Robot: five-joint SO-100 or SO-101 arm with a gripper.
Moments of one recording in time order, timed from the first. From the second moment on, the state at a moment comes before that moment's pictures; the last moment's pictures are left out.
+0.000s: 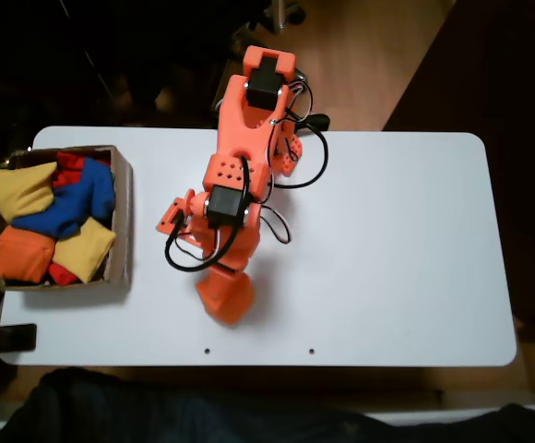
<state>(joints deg) 11.9 97.9 93.4 89.9 12.4</state>
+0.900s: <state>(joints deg) 12.6 86.5 92.2 86.4 13.8</state>
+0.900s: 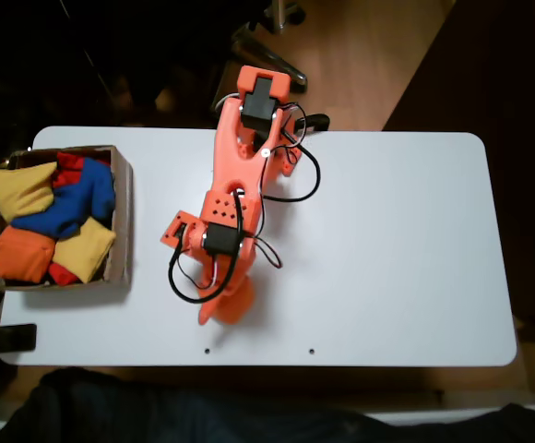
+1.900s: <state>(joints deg) 14.7 71.7 84.6 86.0 18.0</state>
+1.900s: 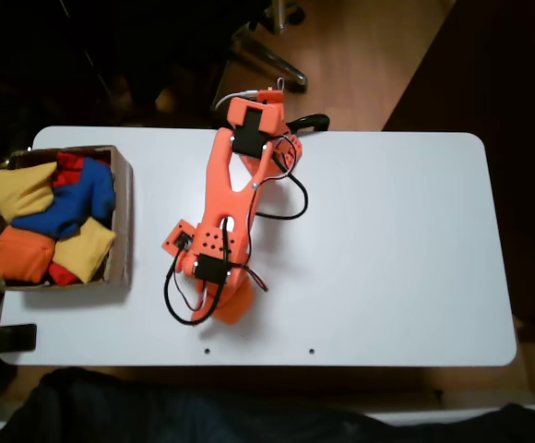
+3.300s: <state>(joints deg) 13.7 77.3 91.8 78.9 15.4</state>
